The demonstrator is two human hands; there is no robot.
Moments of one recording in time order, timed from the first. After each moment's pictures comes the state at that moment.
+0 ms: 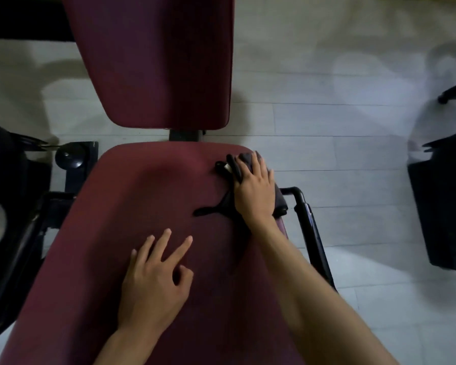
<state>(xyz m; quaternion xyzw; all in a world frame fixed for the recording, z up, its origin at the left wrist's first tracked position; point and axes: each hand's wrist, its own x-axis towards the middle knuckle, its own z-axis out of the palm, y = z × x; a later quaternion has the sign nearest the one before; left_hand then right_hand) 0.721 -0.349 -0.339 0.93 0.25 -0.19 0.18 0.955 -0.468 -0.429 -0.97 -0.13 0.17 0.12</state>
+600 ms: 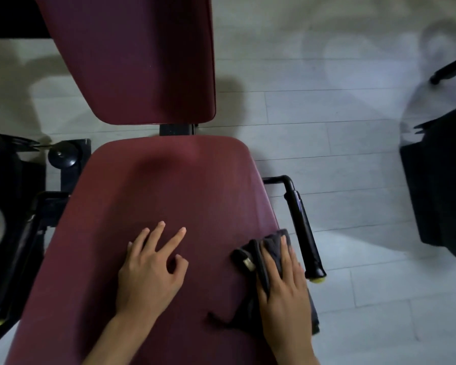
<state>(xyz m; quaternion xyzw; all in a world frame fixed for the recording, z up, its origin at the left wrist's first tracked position) 0.729 -0.348 -0.333 0.93 0.25 -0.21 0.16 0.763 -0.605 -0.352 -0.97 -0.11 0.14 0.15</state>
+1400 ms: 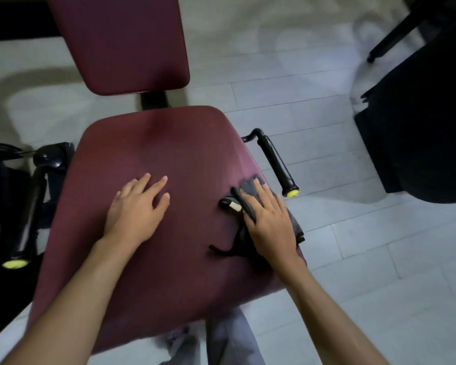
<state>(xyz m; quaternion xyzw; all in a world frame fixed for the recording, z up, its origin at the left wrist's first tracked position) 0.695 -0.318 -0.312 0.95 0.17 -0.19 0.19 0.726 -0.610 -0.334 -0.97 -0.14 0.14 0.12</state>
